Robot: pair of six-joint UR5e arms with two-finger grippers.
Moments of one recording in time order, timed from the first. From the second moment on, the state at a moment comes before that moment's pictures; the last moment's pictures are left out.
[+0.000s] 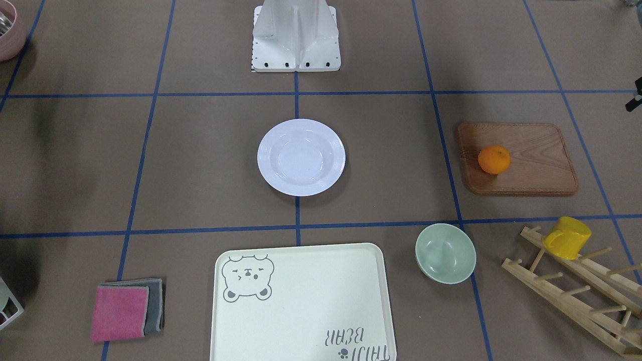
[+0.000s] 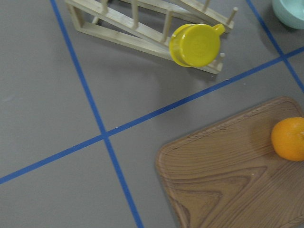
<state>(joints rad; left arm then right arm) -1.45 -1.41 -1.77 -2.00 -2.51 -0.05 1.27 -1.64 1.89 -1.39 2.29 0.36</state>
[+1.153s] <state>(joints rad) -0.87 -1.52 -1.76 -2.30 -2.07 -0.82 1.22 -1.65 1.90 -1.35 2.27 0.46</state>
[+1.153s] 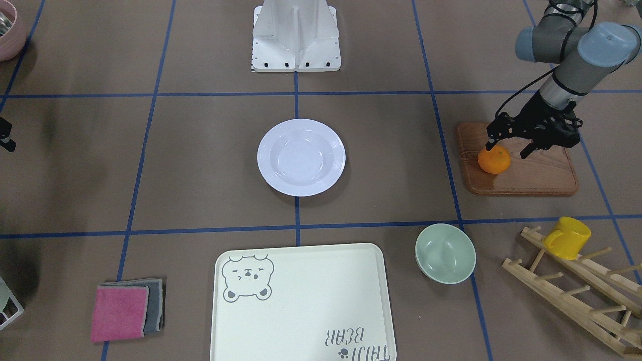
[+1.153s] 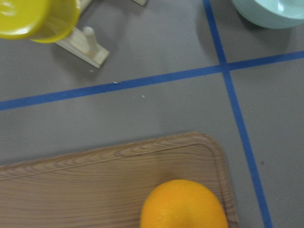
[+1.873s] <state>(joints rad) -0.79 -1.54 -1.70 -2.30 -1.97 -0.83 1.22 -1.65 1.90 -1.35 2.26 0.46</state>
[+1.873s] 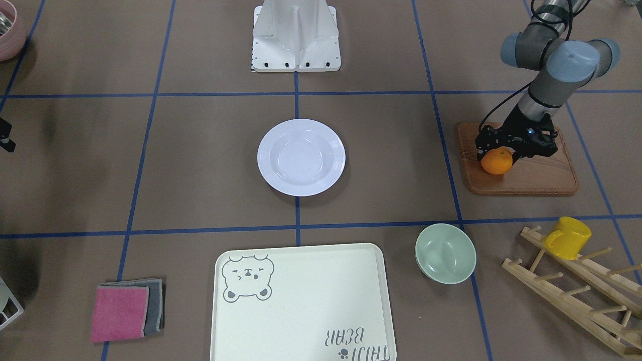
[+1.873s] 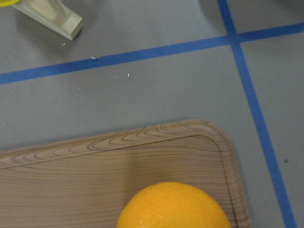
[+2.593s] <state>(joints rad) -0.72 -1.84 -1.84 -1.89 -1.95 -1.03 1.19 -1.65 1.90 -1.21 2.27 0.47</state>
